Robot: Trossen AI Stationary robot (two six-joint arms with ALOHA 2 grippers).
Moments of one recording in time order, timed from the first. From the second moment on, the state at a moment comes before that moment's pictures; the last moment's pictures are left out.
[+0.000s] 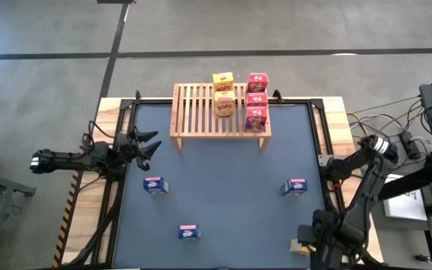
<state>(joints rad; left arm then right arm) -0.03 0.09 0.01 0.34 -0.44 -0.05 1.03 1.61 1.38 -1.15 -0.11 1.30</state>
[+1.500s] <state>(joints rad) -0.03 0.09 0.01 0.34 -0.44 -0.05 1.02 1.67 1.33 -1.11 -0.08 1.15</state>
